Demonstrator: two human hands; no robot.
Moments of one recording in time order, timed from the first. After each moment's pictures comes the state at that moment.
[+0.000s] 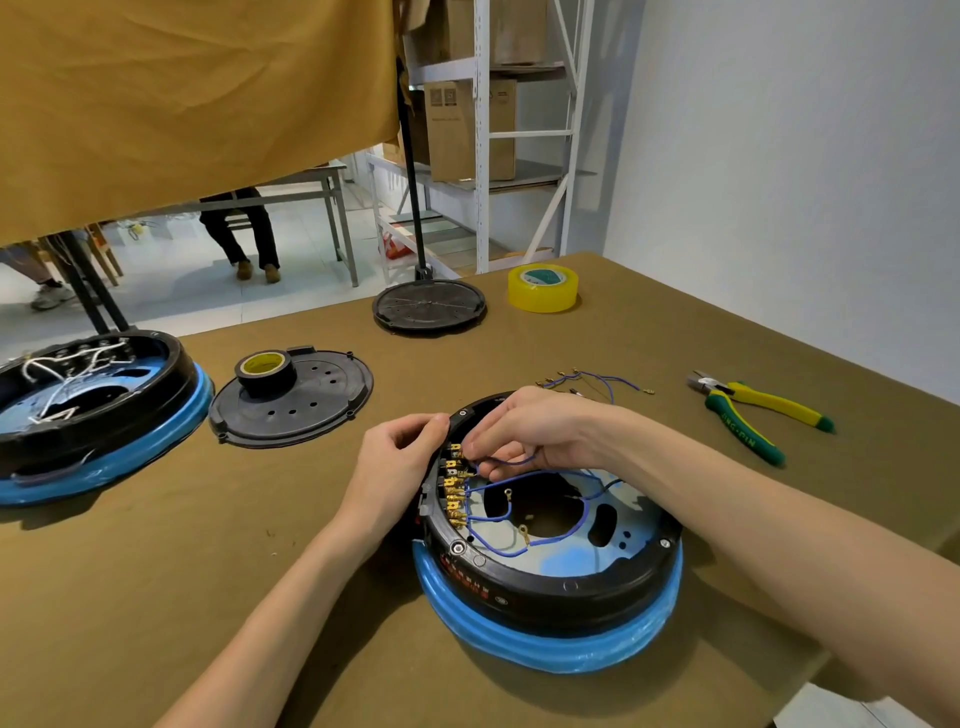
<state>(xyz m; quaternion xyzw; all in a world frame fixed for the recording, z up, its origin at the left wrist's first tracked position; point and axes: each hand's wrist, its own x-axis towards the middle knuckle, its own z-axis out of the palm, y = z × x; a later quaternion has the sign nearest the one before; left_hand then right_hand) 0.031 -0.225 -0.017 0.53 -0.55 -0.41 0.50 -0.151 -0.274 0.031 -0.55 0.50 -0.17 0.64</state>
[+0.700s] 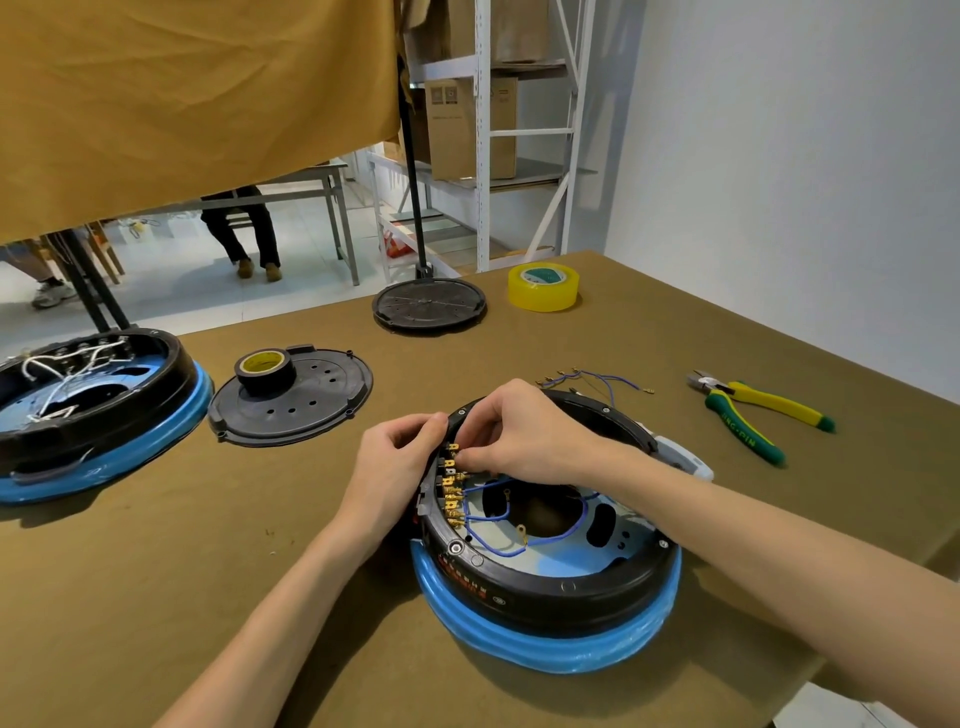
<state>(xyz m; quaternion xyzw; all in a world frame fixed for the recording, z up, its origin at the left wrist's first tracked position) 0.028 -0.218 -0.010 0.50 -0.55 -0.43 0.51 -0.146 -0.259 0.016 -0.80 0.43 -0.25 0.33</state>
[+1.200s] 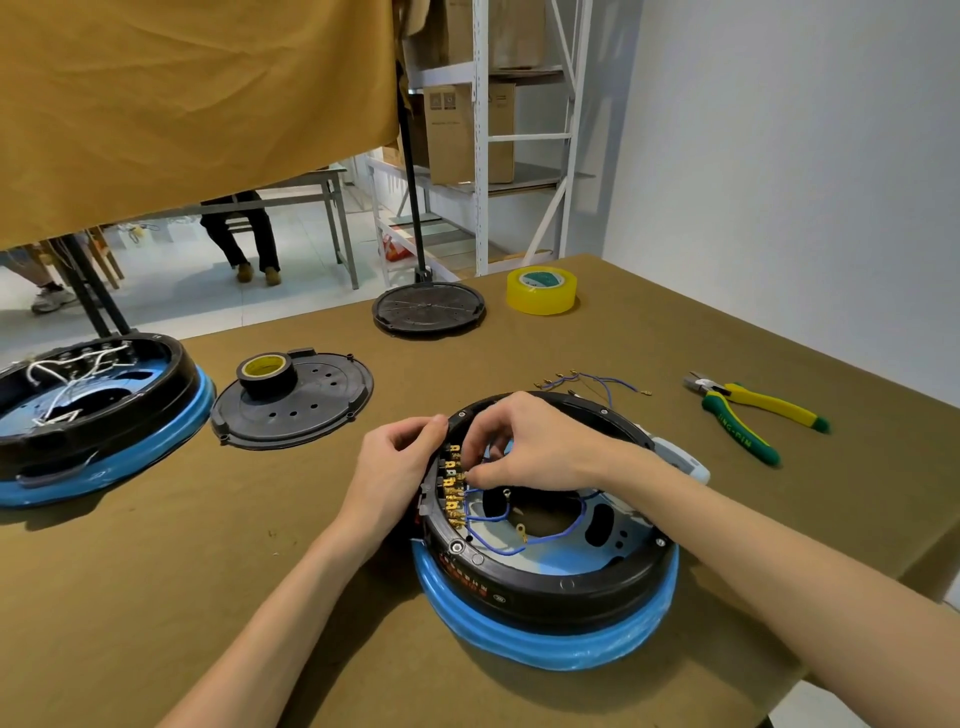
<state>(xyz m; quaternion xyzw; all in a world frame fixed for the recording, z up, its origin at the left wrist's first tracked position) 0.029 -0.218 -0.010 0.52 -0.55 -0.43 0.50 -0.158 -0.251 0.024 -0.83 0.41 -0.20 0.33</state>
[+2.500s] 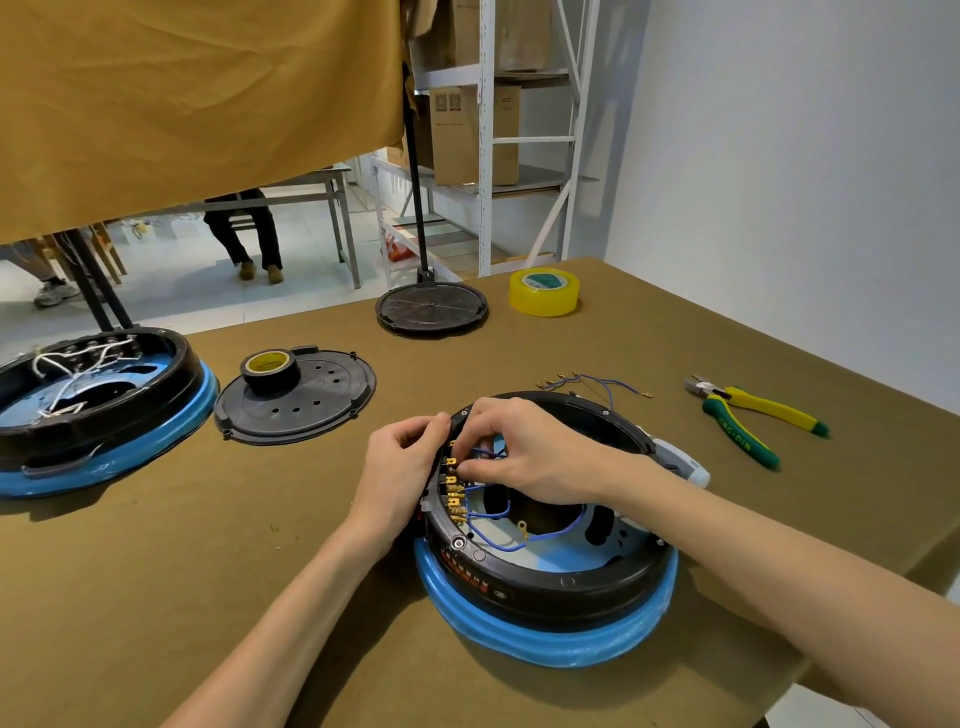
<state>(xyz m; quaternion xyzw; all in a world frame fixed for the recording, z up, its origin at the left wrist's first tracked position) 0.023 -0.218 -0.017 0.52 -0.53 -0.43 0.51 -0.153 -0.245 0.018 -0.87 0.38 -0.21 0.25</state>
